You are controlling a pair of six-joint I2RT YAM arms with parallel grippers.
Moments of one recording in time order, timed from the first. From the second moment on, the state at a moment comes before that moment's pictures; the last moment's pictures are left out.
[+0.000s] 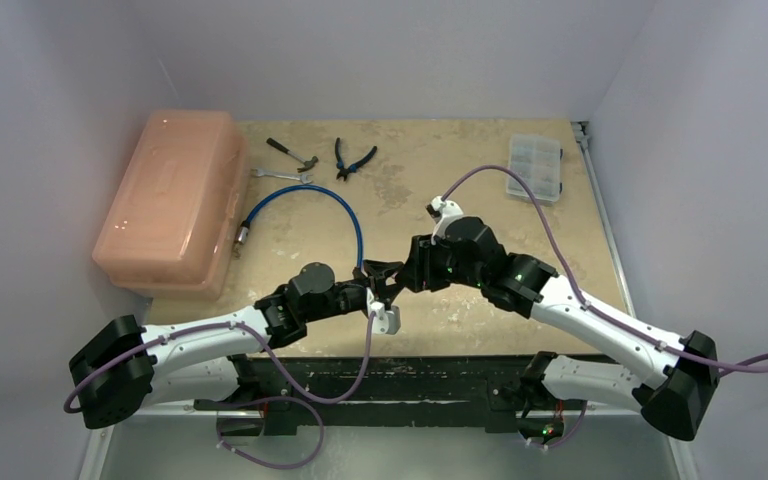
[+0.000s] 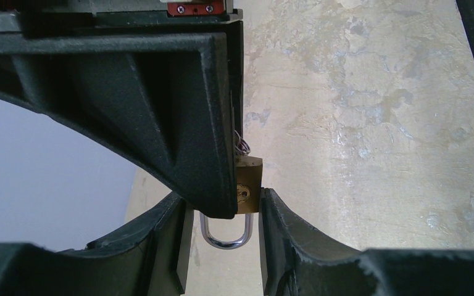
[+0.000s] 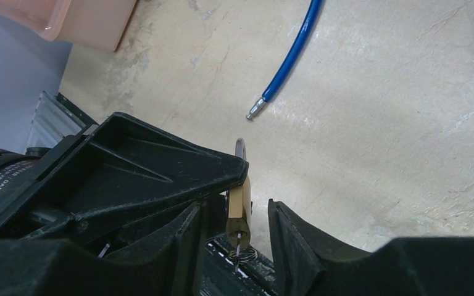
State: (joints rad) left arm -1.00 1.10 0.47 0.48 0.23 0.86; right arm 0.86 1.07 0.90 -0.41 -0.03 0.61
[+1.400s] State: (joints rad) left arm -1.00 1.06 0.44 0.57 0.16 0.84; right arm 0.89 0.96 0.97 -0.54 0.03 0.63
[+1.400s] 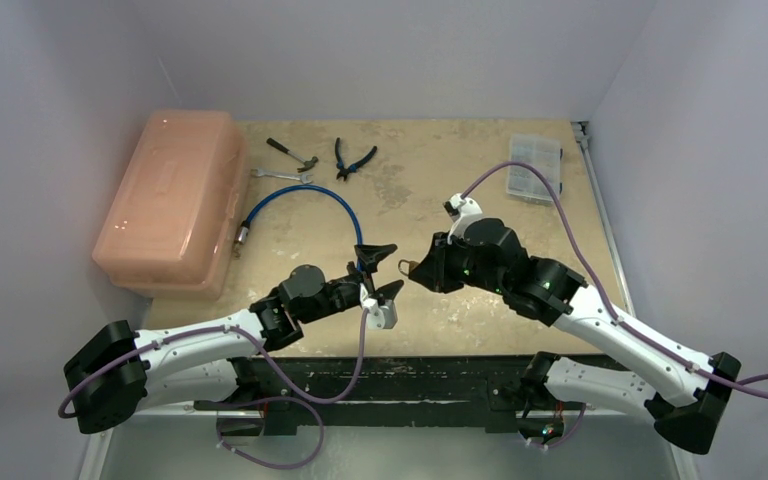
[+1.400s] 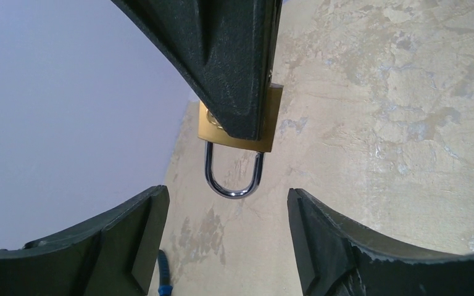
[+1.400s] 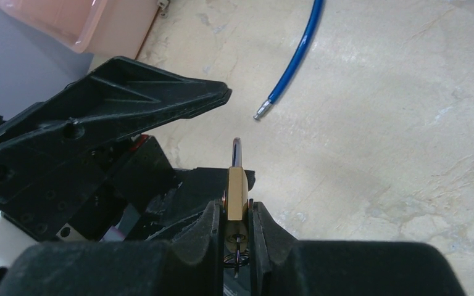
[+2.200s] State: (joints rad) left arm -1.00 1.06 0.44 0.54 0.22 0.84; right arm 0.89 0.97 0.97 -0.54 -0.08 0.62
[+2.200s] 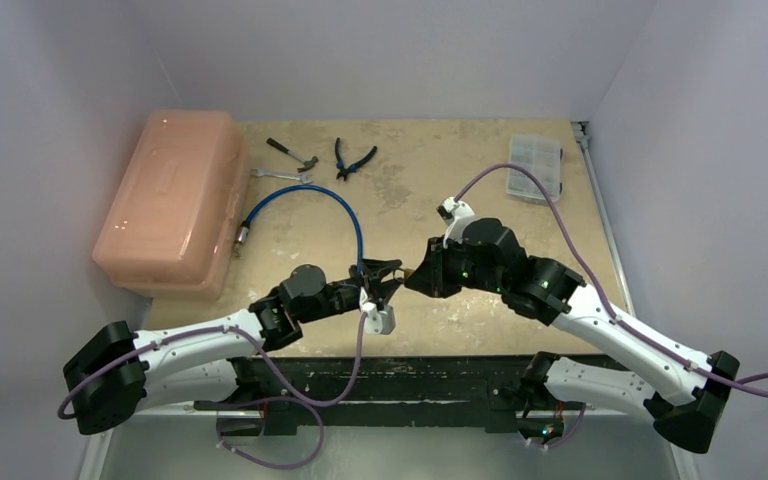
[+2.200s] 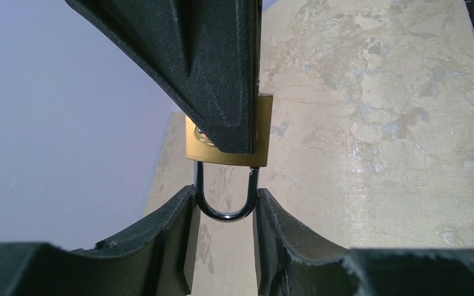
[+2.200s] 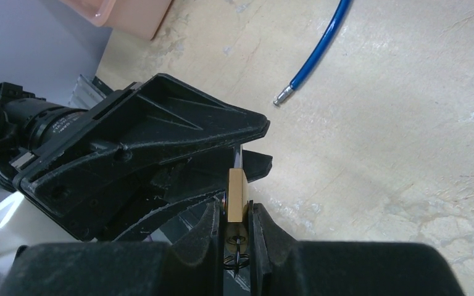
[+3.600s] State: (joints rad) left arm -0.88 1.01 0.51 0.43 0.51 0.72; right arm 0.89 0.98 0.89 -0.52 -0.09 0.47
